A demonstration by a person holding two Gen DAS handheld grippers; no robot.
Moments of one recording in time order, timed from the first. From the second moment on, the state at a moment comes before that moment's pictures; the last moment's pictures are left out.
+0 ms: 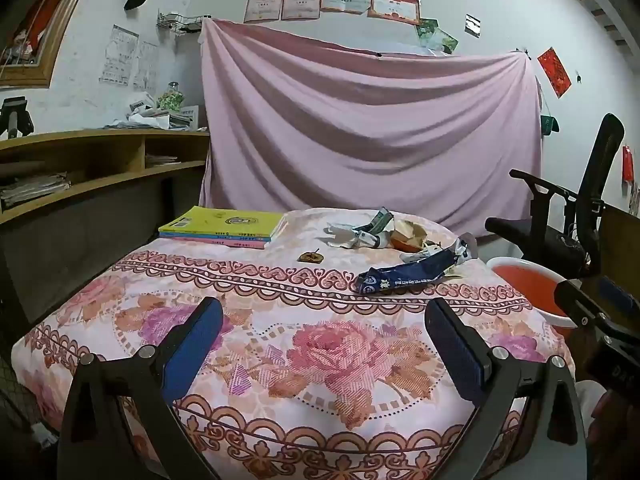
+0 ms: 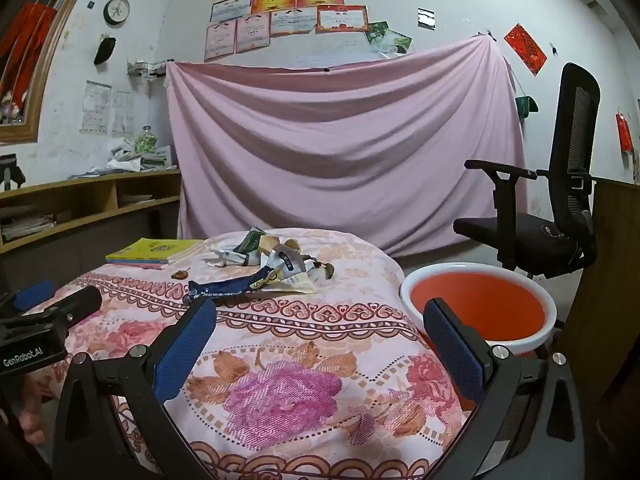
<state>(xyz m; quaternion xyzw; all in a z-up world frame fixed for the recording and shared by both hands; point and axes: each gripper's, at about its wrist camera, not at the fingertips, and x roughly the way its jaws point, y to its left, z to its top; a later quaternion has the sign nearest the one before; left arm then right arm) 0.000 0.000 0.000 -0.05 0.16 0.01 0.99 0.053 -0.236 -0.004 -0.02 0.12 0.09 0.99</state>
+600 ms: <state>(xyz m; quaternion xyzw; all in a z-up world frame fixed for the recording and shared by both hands) 0.000 0.000 0.000 -0.05 0.16 0.01 0.99 0.054 -0.237 -0.006 -0.01 0.12 0.09 0.99</state>
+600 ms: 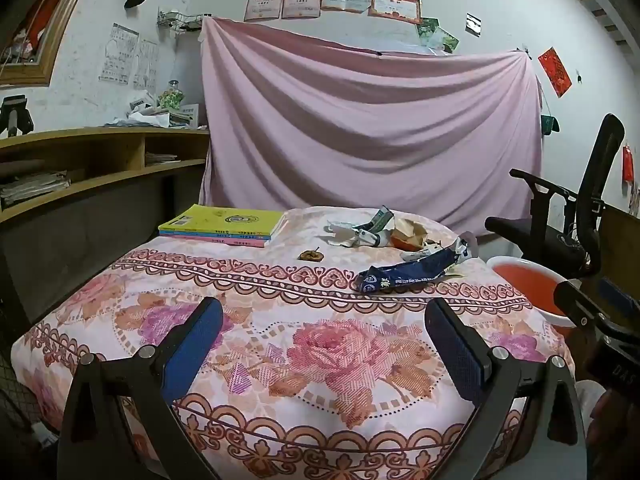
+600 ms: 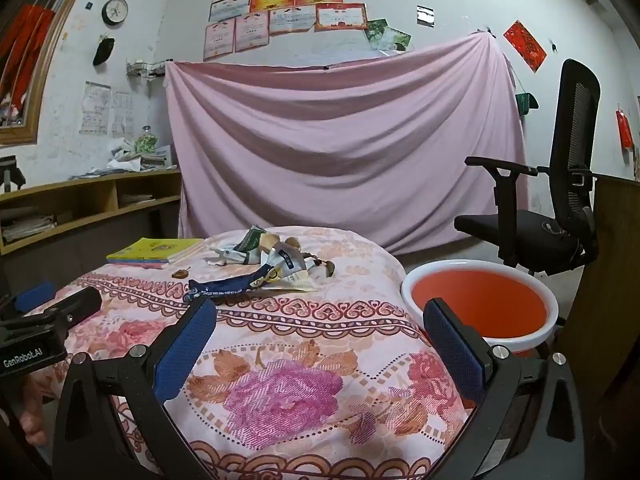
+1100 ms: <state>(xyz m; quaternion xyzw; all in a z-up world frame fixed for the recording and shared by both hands) 0.000 0.000 0.000 -0.05 0.16 0.01 0.99 0.056 -0.236 -0.006 -0.01 0.12 0.09 0.99</state>
